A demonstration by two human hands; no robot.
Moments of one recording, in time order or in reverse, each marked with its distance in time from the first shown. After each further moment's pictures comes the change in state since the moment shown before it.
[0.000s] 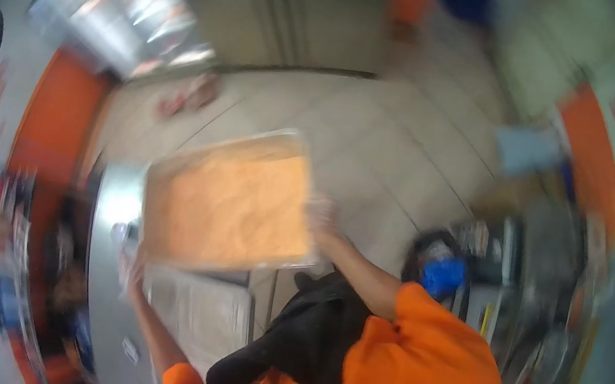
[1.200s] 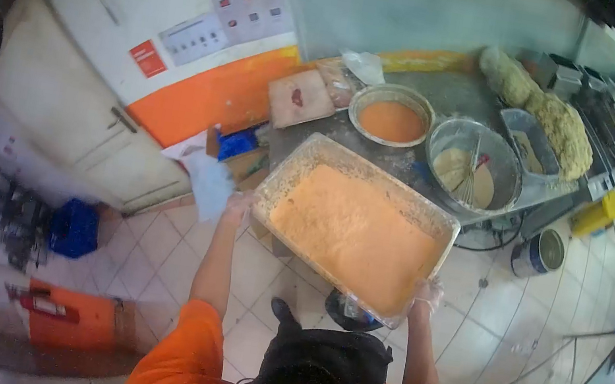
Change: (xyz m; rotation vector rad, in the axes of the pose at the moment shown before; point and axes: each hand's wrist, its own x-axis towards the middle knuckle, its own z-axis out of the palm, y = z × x) left_hand -0.238 1.328 -0.291 -0.677 -1.313 1.687; right_hand -0.080 0.139 -0.468 0.839 2.399 0.434
